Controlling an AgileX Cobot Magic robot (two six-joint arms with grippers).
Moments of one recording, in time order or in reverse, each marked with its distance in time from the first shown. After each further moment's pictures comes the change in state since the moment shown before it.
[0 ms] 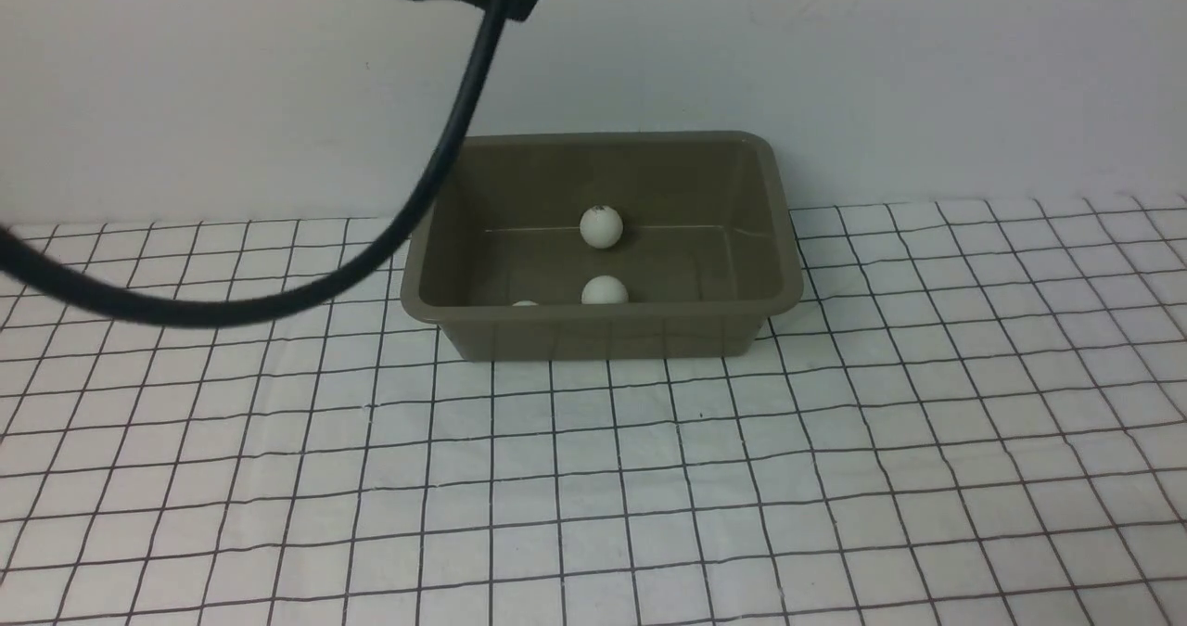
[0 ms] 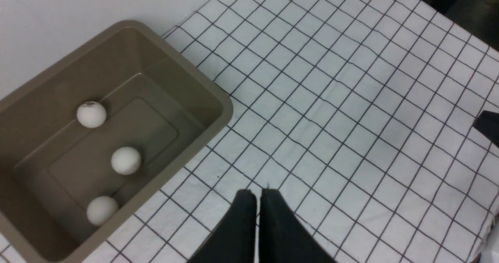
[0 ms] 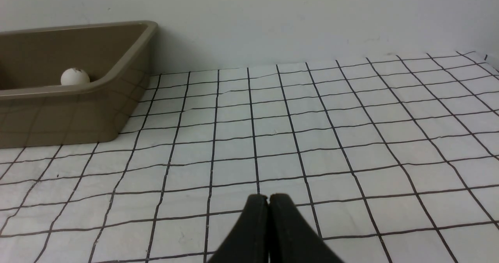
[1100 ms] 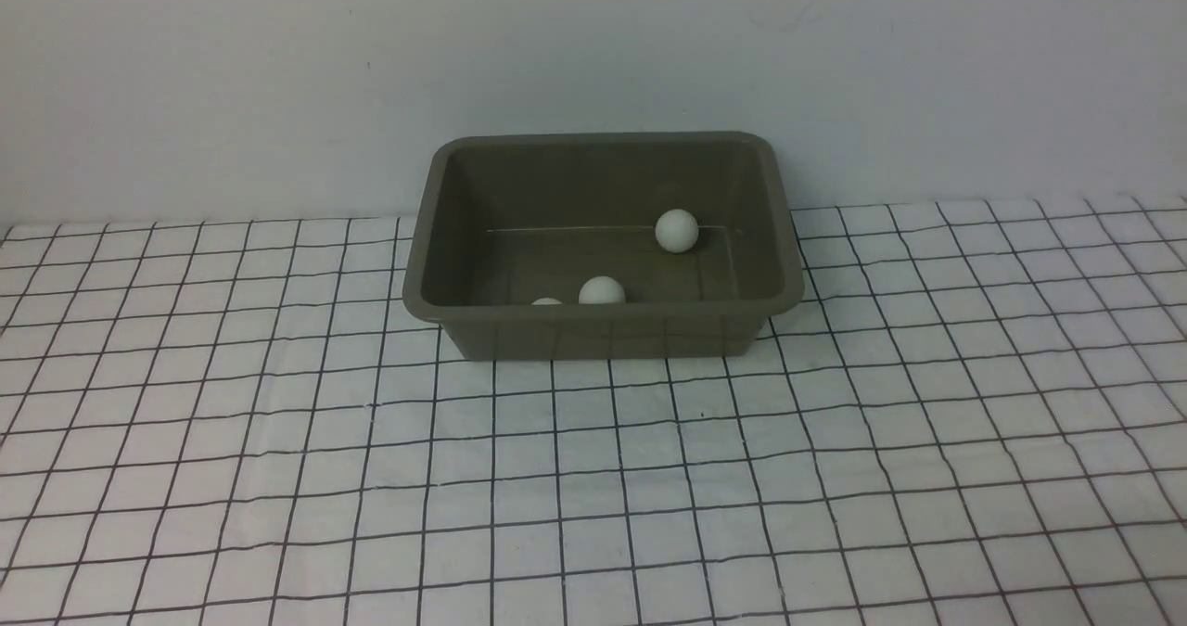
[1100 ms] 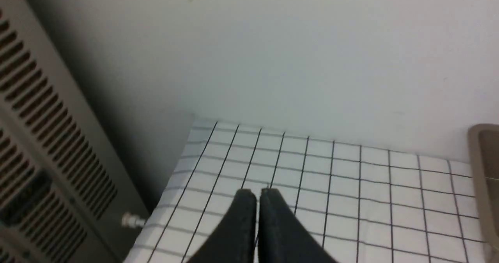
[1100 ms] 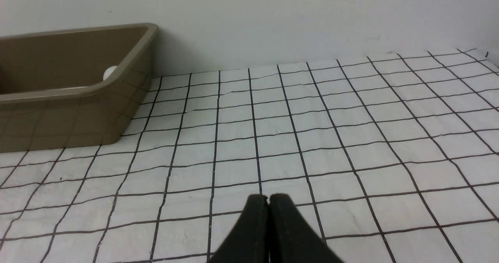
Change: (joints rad) right arm 0.000 0.000 0.000 0.000 0.000 0.016; left arm 0.455 -0.807 0.910 0.810 -0.425 -0.662
